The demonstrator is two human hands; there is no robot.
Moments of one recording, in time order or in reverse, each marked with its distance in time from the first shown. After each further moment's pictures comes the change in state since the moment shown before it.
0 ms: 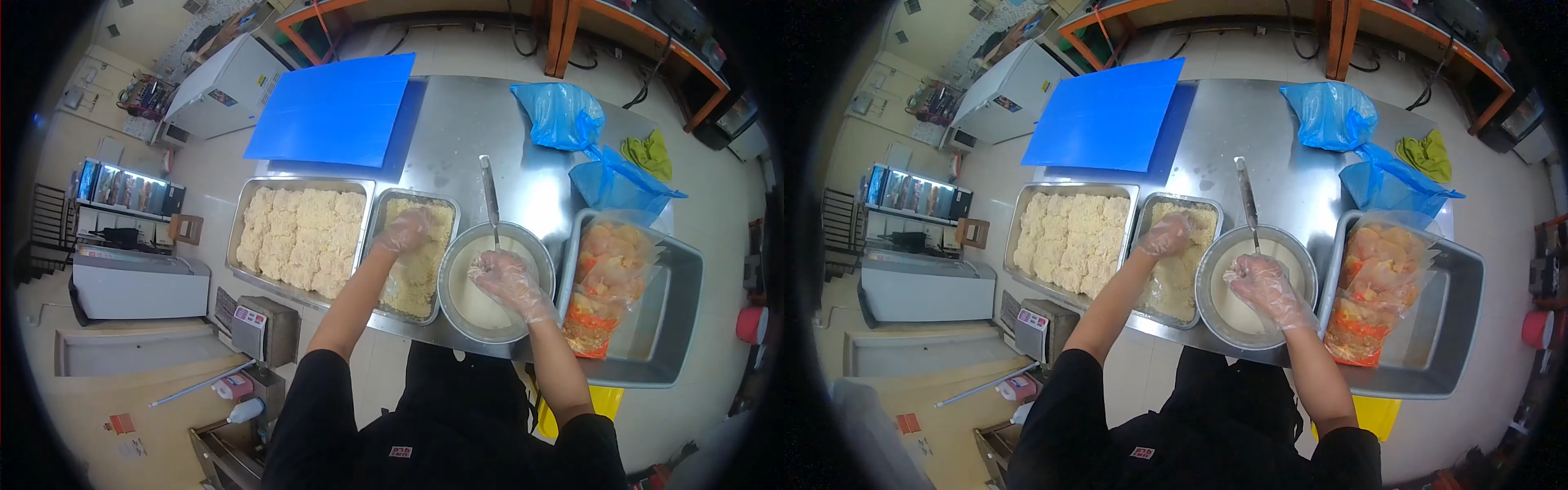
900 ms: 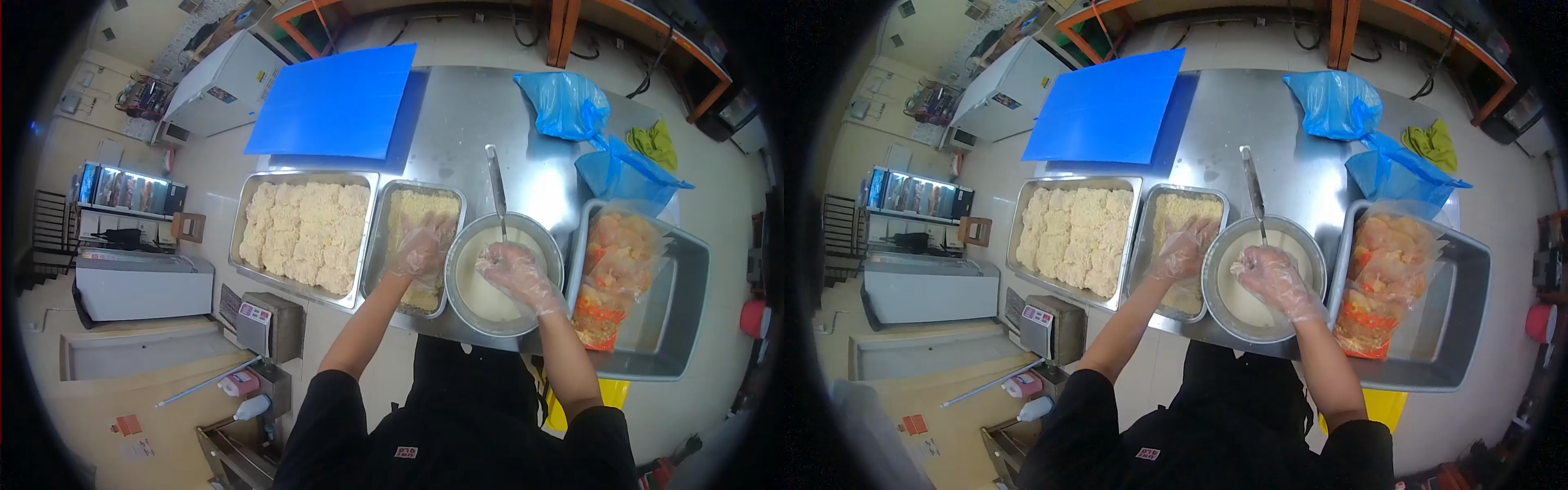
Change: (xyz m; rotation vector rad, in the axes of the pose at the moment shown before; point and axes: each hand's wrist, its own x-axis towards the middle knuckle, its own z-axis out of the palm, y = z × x) left_hand -0.038 0.150 -0.021 0.265 0.123 -0.270; right_hand -0.004 -0.001 -0.002 -0.013 -0.019 0.014
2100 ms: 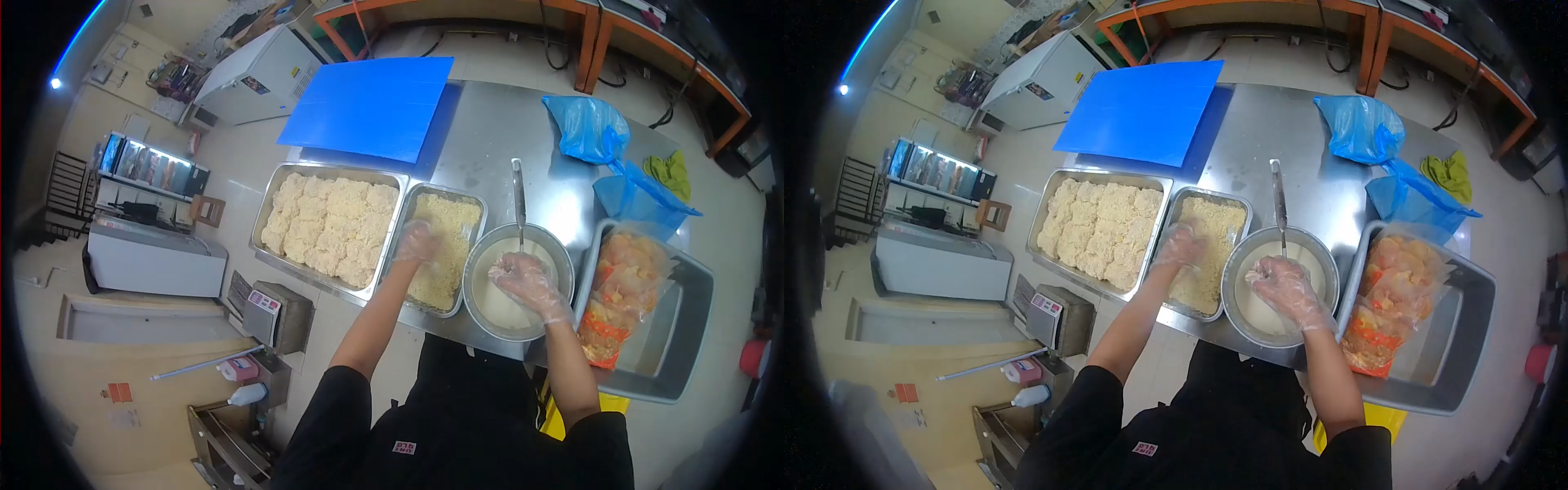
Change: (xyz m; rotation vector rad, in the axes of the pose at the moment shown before) left_hand 0.005 -0.088 0.059 -0.090 -0.064 -0.430; right_hand 0.000 -0.002 0.002 -0.024 -0.070 -0.037
